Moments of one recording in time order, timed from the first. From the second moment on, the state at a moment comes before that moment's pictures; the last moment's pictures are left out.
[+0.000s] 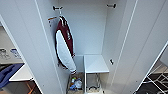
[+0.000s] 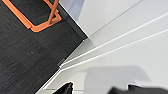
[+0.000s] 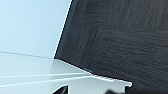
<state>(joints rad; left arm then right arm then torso) 0.82 2.34 -2.24 0.43 -0.15 -1.37 -0.84 2.49 -2.42 0.65 0.08 0.59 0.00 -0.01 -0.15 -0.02</state>
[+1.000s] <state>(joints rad) 0.82 2.50 -2.19 0.41 -0.15 -1.38 -0.82 2.59 -2.20 0.61 0.13 0.64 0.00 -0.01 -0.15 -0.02</state>
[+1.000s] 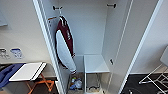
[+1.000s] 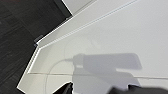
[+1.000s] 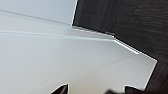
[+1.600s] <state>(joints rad) 0.83 2.65 -2.27 0.47 -0.12 -1.38 -0.83 2.70 -2.18 0.53 0.16 0.64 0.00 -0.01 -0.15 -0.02</state>
